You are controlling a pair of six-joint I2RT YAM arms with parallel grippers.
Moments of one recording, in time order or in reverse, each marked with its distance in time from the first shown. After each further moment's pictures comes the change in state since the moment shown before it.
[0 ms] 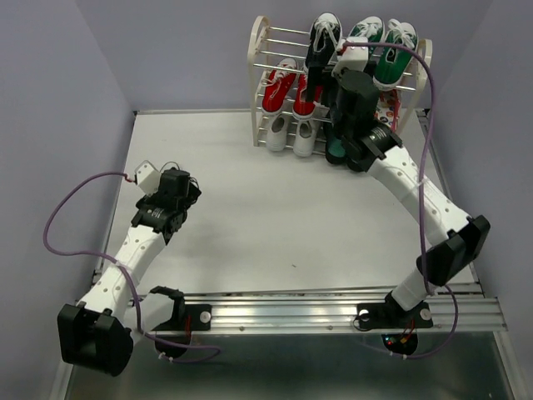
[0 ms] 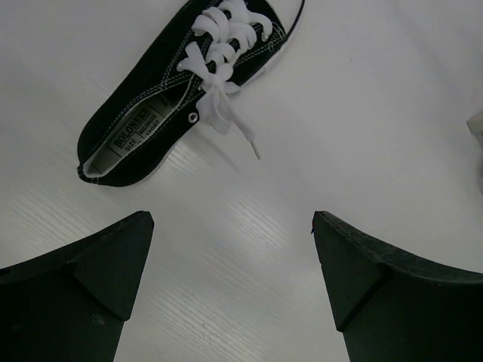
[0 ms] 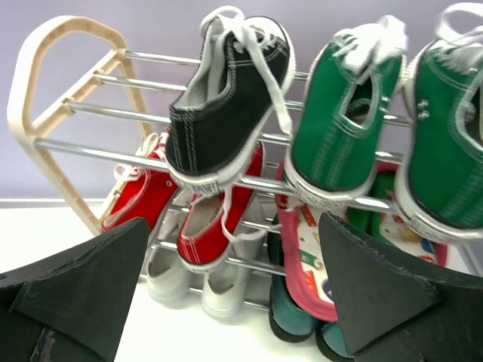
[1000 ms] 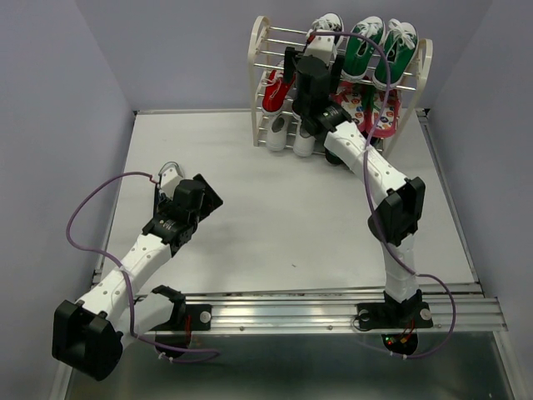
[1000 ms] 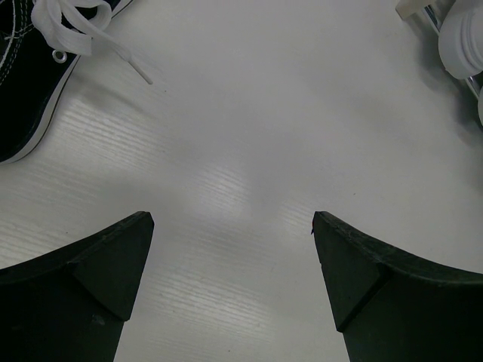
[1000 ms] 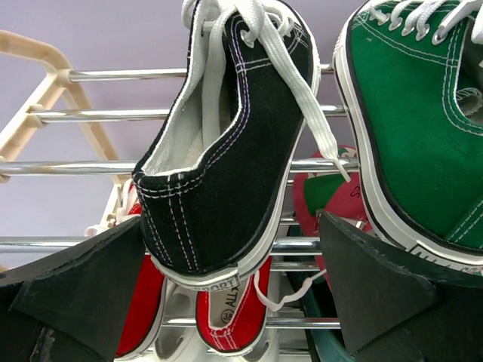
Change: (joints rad) left arm -0.139 -0.032 -0.114 0.159 0.123 0.040; right arm 0.002 0.439 0.408 0.040 0.219 0.037
